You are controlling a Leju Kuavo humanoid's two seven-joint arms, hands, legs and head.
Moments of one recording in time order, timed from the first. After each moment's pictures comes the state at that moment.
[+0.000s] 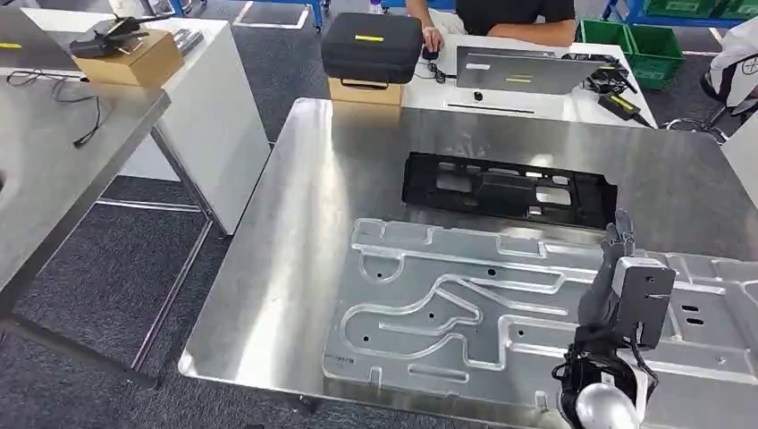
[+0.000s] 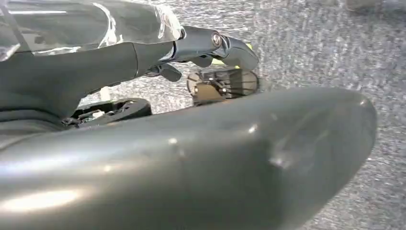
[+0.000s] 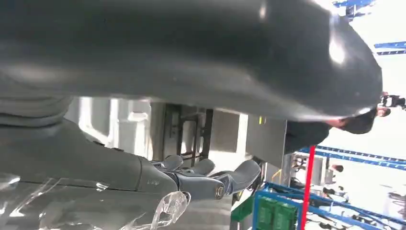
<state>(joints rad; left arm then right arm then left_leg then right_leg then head) -0.15 -0.07 -0.92 -0.26 0.90 0.13 -0.22 -0.05 -0.27 0.49 -1.92 -0.01 -0.67 -0.16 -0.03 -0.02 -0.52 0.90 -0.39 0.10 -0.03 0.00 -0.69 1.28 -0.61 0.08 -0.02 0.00</state>
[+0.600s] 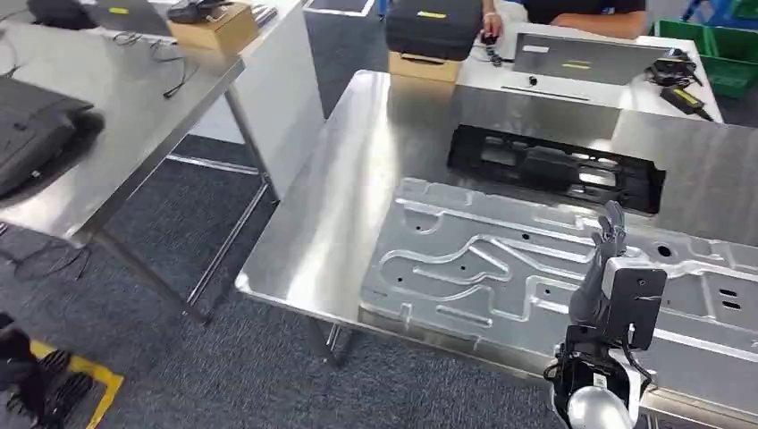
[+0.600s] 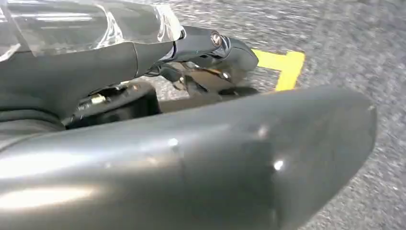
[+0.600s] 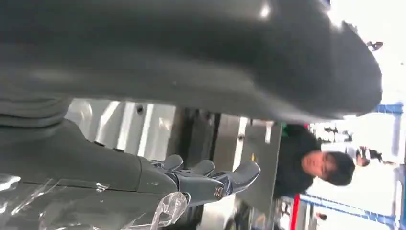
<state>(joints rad) -0.15 -0.08 -0.92 -0.26 0.91 0.12 -0.23 -0.05 -0.25 0.52 -1.97 0.04 -0.67 -0.14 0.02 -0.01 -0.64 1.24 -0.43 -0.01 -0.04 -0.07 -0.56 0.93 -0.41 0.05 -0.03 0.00</state>
